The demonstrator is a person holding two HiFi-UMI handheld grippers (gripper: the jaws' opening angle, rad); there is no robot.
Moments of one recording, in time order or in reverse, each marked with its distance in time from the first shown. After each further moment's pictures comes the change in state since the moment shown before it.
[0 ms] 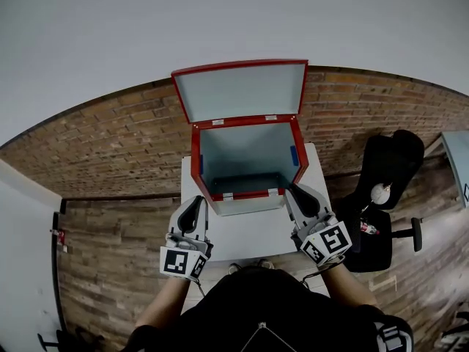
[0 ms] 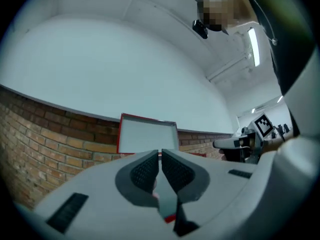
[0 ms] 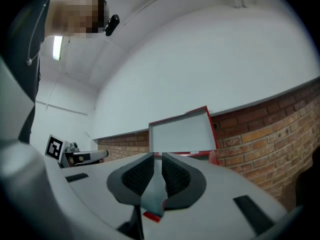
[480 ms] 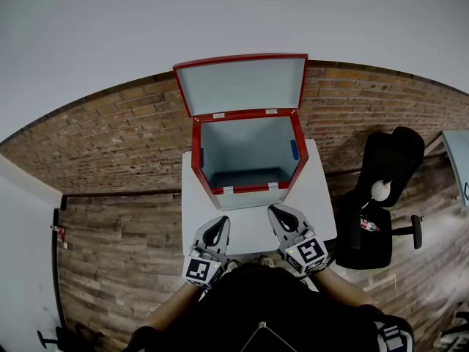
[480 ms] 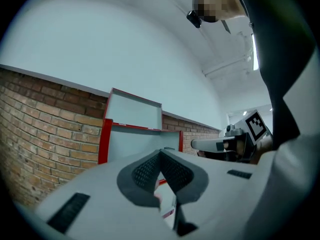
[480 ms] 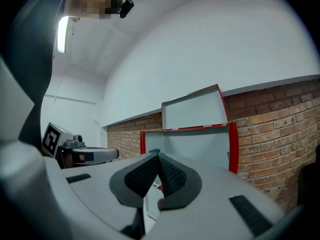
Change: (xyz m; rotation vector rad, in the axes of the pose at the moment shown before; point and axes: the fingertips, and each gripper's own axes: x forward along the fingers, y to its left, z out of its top) left arm -0.035 -0.062 -0.096 -0.060 0.132 -0.110; right arm -0.018 0.055 -0.093 -0.024 0.174 0.085
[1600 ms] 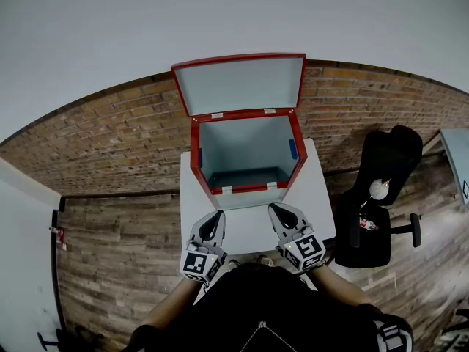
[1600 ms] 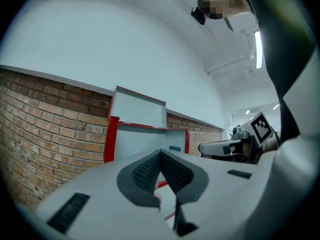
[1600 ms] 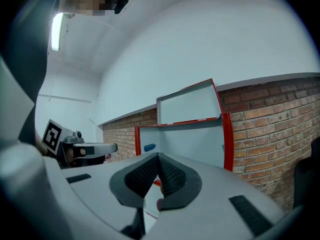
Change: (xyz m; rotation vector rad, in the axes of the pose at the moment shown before) left arm 0.007 0.020 0.001 -0.011 0.018 0.035; right arm 0.004 -0.013 -0.016 0.029 0.012 -0.053
